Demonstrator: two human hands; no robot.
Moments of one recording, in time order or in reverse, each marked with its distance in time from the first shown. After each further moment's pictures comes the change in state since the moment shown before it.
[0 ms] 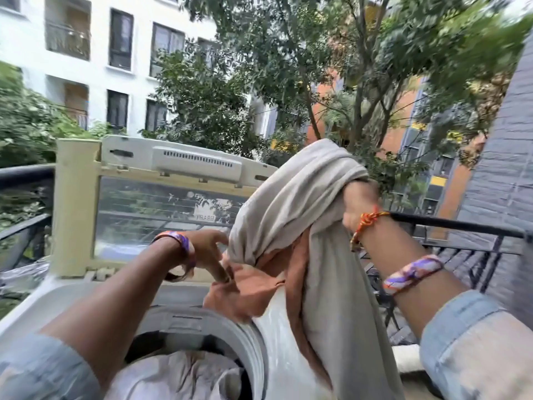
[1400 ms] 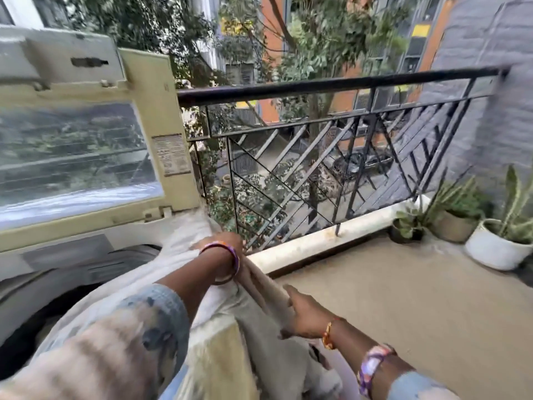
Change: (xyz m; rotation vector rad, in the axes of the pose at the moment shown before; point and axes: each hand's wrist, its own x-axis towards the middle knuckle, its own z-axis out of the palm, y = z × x) left_hand 0.139 0.144 0.234 0.635 -0.221 -0.044; right_hand -0.138 0.269 -0.229 -0.979 -0.979 0.594
